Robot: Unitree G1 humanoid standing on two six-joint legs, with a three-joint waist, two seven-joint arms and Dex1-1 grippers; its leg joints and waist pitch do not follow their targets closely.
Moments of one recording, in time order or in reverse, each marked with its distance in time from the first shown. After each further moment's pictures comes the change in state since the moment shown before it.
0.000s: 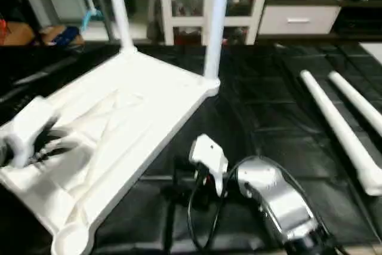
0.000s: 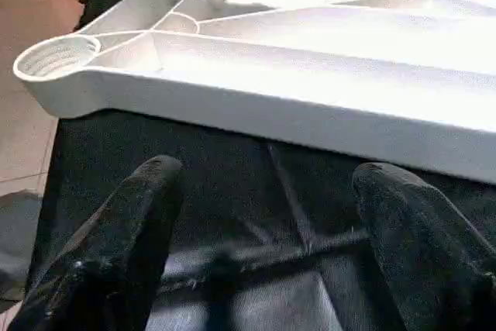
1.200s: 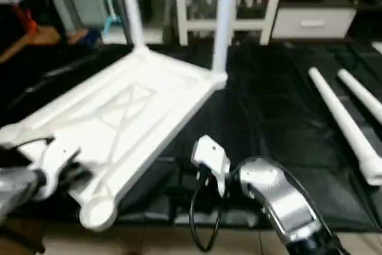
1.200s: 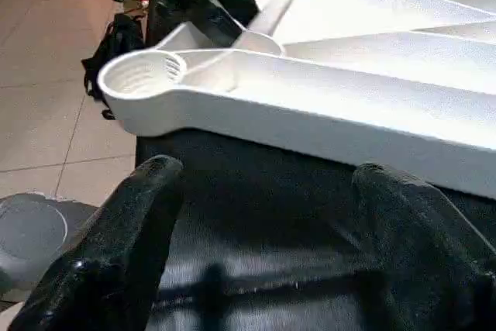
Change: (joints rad) left arm -0.039 -0.323 -0.134 0.148 0.094 -0.028 0.211; right arm 0.000 -0.007 -0.005 -0.010 0.000 0.000 -0.004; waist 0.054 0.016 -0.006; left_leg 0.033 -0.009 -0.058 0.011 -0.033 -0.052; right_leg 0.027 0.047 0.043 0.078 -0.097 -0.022
